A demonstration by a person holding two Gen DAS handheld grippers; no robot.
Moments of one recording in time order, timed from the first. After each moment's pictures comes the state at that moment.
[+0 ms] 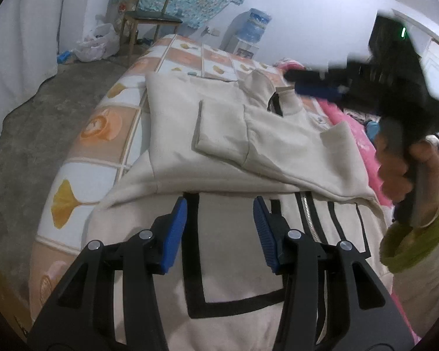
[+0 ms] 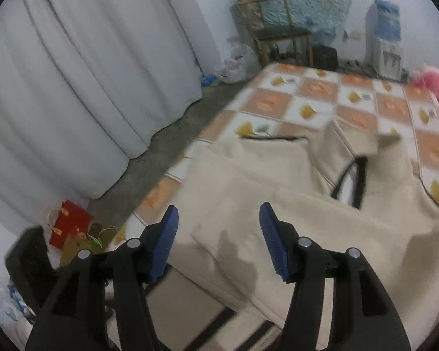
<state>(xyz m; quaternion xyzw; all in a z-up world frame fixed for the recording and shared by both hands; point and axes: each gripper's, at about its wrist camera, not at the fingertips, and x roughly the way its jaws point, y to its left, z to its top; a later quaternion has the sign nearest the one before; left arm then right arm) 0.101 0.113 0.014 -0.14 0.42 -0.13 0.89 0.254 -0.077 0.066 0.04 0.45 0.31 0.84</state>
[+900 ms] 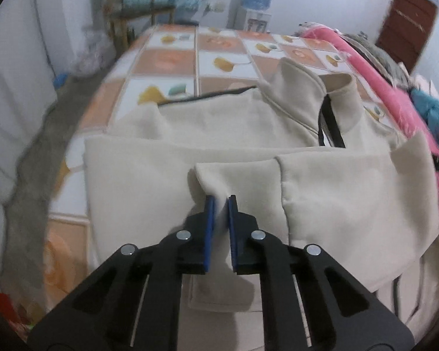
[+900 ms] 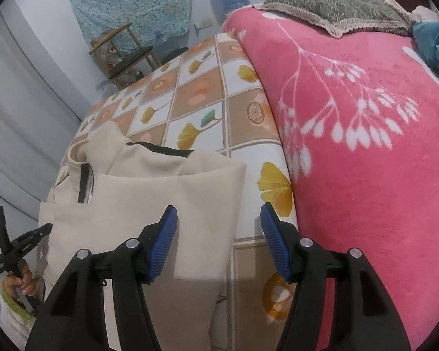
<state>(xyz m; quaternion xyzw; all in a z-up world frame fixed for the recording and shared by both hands) 0.270 0.053 -0.012 0.00 0.47 -0.08 0.88 0.287 -0.382 -0.010 0.16 0.47 0.05 0.87</state>
